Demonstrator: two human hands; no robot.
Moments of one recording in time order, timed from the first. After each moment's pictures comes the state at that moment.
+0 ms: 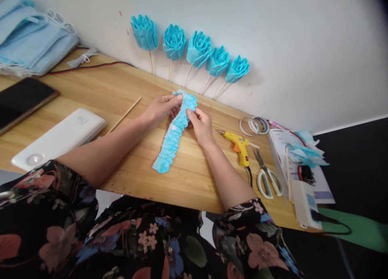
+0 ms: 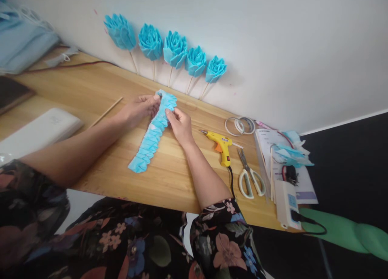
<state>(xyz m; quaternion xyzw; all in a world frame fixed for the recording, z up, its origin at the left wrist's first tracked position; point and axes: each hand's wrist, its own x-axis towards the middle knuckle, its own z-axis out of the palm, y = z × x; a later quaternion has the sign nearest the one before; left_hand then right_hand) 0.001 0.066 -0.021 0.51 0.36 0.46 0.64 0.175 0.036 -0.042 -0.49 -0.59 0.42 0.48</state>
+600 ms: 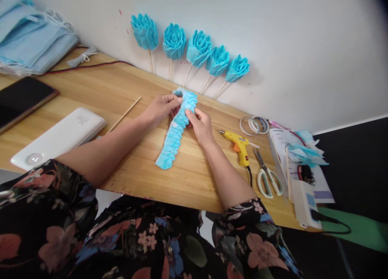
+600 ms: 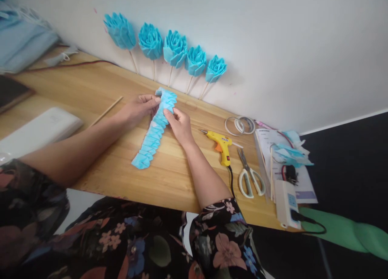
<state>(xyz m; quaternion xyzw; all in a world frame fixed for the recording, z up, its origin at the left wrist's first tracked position) 0.001 0.067 -0.022 0.52 0.36 0.47 0.62 0.174 0.034 -0.038 -0.49 -0.60 0.42 0.47</state>
